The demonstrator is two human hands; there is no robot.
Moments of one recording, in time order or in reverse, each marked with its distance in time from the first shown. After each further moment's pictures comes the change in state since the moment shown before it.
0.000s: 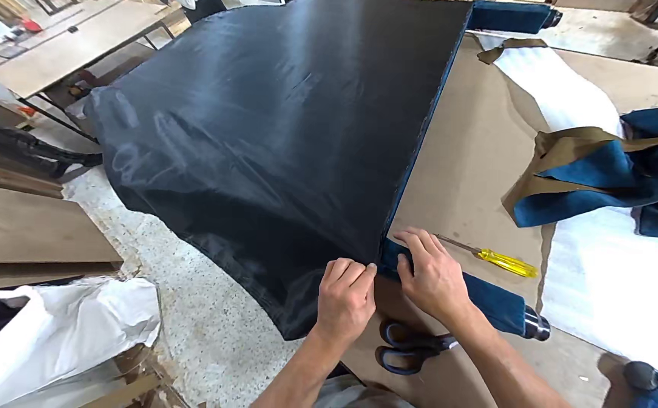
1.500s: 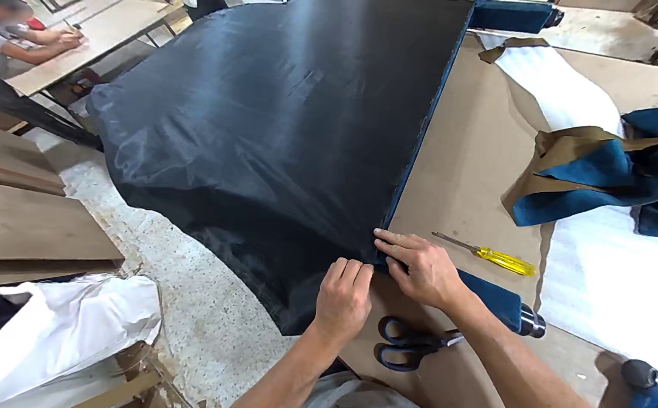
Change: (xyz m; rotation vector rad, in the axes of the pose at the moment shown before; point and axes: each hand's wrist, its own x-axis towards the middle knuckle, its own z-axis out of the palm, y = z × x) left_hand -0.005 -0.004 0.002 0.096 -0.103 0.049; right_hand 0.012 0.015 0.009 0.154 -0.077 -0.300
